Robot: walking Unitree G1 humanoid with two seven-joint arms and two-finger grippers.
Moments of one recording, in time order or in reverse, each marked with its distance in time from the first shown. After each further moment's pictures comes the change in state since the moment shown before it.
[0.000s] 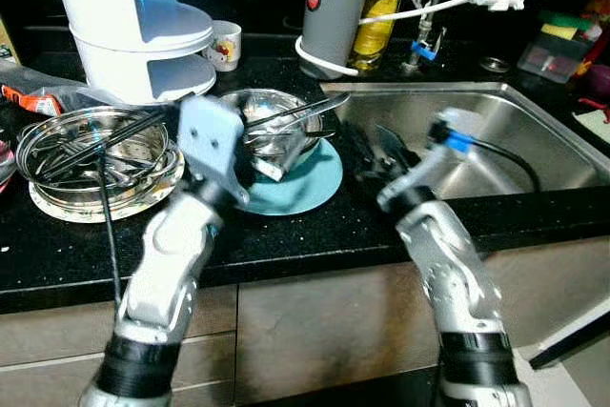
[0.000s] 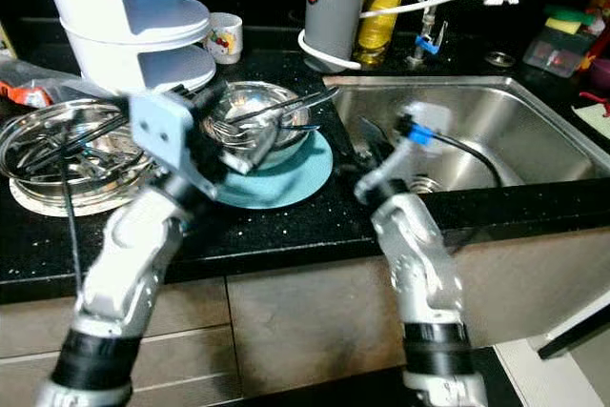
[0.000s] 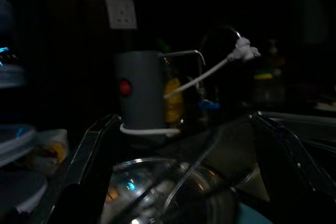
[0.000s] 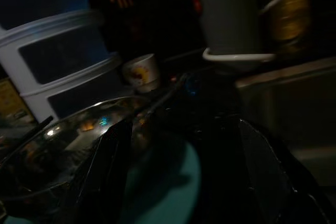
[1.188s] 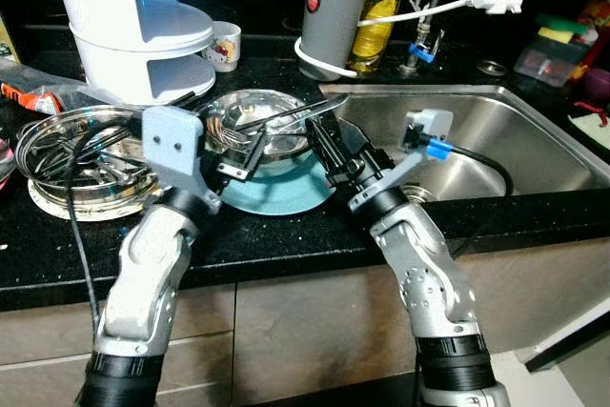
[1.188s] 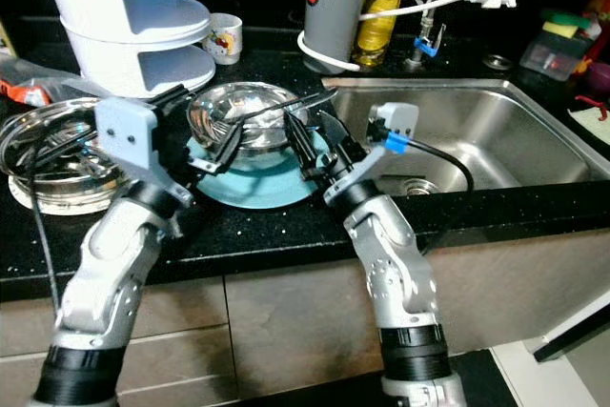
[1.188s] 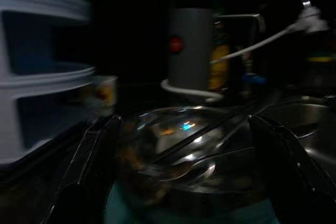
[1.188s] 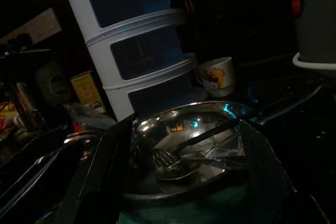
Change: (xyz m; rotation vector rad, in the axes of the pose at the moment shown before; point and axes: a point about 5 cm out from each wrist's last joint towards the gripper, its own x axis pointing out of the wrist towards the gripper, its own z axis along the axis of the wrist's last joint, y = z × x) left arm -0.035 0.019 -0.024 -0.030 0.146 0.201; right arm 0.019 0.051 -0.014 0.071 -0.007 0.243
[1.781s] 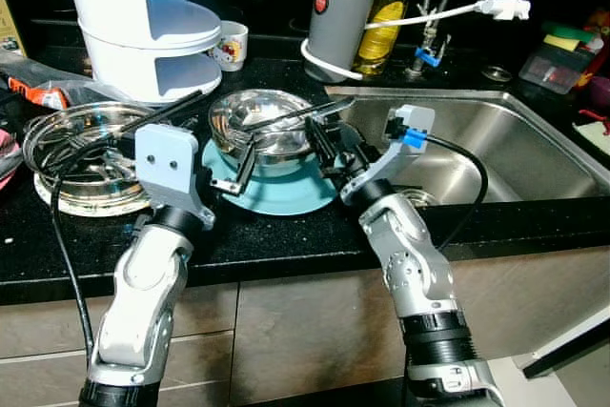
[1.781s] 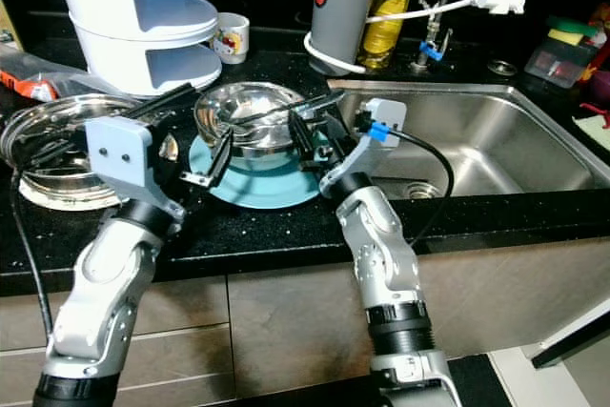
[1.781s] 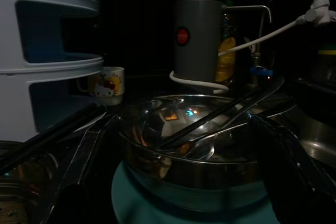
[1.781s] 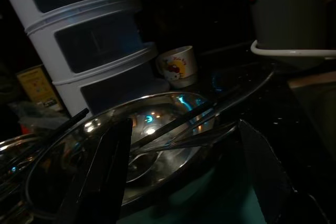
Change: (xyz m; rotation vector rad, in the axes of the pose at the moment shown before) left arm -0.010 -0.013 0.001 0.003 0.017 0.006; right arm 0.009 -0.022 -0.010 -0.037 0.023 -0.170
